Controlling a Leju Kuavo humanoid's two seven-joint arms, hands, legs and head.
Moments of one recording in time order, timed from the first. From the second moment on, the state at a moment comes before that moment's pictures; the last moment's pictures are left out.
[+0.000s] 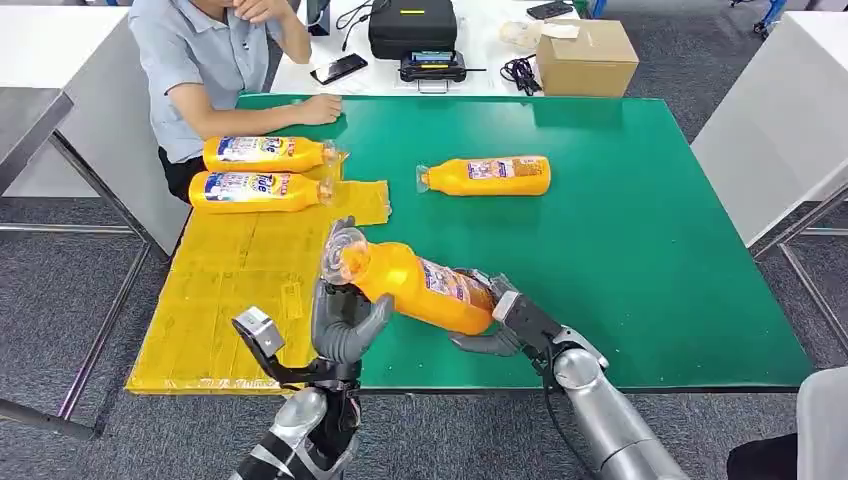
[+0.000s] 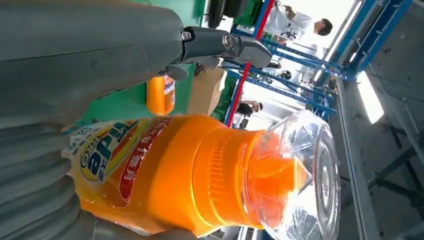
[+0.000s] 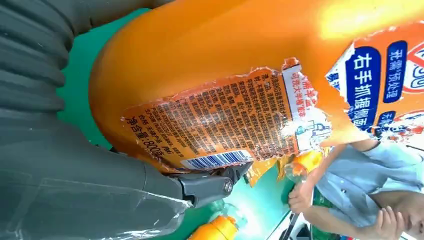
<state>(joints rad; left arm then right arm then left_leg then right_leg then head) -0.23 -0.29 -0.52 -1.14 0.42 0.20 -0.68 -0.33 -0.08 0.38 -1.03 0.19 0.35 -0.63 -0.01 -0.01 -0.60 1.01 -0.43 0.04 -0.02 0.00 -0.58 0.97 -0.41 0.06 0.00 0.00</state>
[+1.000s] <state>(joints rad) -0.23 -0.31 -0.55 -1.16 0.27 0.13 -0.68 -0.34 -0.08 0.41 -0.97 0.14 0.40 -0.60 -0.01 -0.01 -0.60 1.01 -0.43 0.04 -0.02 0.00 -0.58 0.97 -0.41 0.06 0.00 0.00</state>
